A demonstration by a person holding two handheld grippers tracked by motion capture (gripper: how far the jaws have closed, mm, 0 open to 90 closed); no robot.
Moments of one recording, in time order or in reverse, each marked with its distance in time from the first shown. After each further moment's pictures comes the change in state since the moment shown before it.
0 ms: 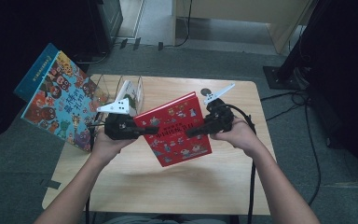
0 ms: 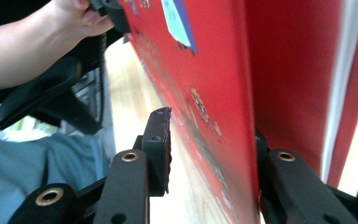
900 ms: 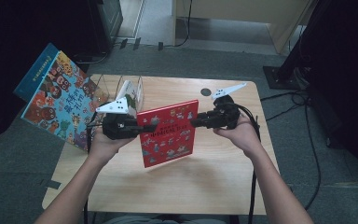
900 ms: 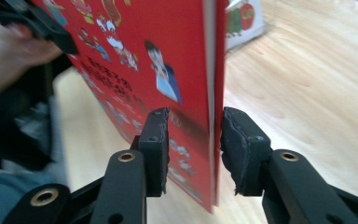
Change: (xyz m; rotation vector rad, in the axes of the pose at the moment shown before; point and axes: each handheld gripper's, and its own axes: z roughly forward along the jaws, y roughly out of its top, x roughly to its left) left arm -0.003 0.002 -0.003 0.015 0.078 -0.008; right arm -0.004 -0.004 -0.011 -0.120 -0.240 0.006
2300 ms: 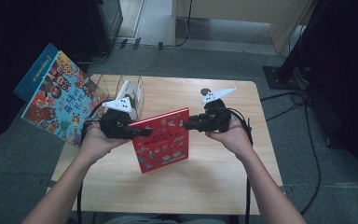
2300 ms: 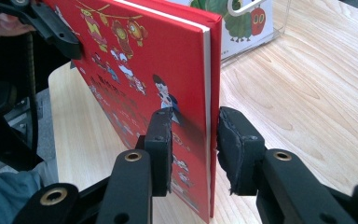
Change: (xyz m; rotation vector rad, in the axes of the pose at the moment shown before) left arm -0.002 0.019 -0.004 0.254 0.027 -0.010; right arm 0.015 0.002 0.017 -0.006 0.006 -0.047
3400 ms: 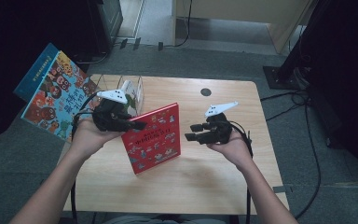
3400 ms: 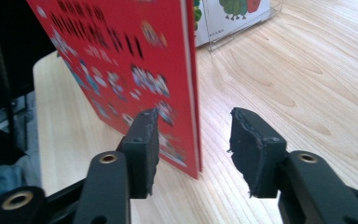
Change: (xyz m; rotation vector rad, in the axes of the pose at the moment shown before) left arm -0.001 0.011 -0.030 0.023 0.061 -0.062; right arm -0.003 -0.047 0.016 -0.036 -0.034 0.006
